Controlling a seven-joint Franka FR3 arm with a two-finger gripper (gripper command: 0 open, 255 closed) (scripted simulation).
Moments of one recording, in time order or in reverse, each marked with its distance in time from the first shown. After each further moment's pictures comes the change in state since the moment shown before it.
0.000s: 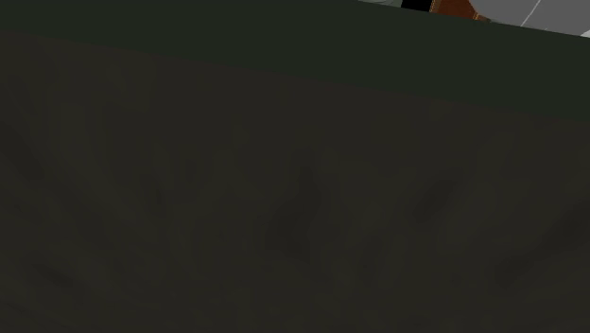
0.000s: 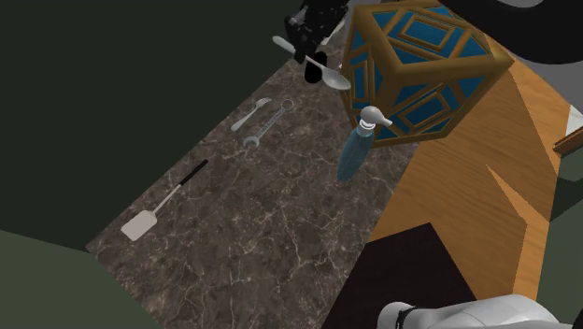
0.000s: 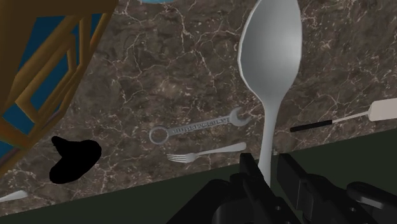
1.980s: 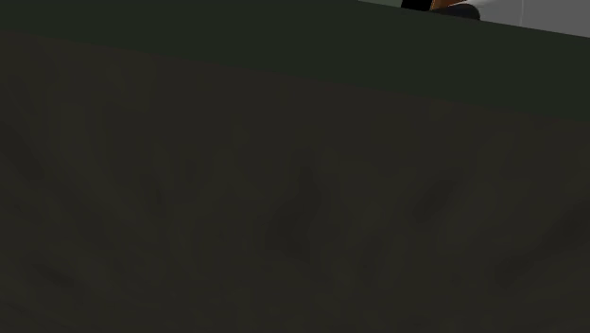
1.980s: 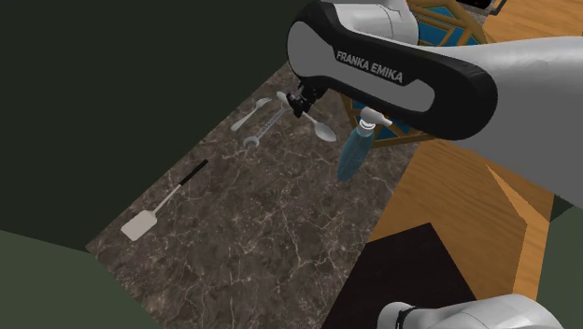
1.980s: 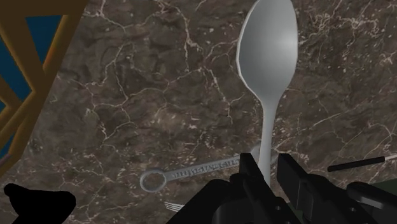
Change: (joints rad) arm 0.007 -0.046 0.008 -0.457 0.029 0.405 -0.074
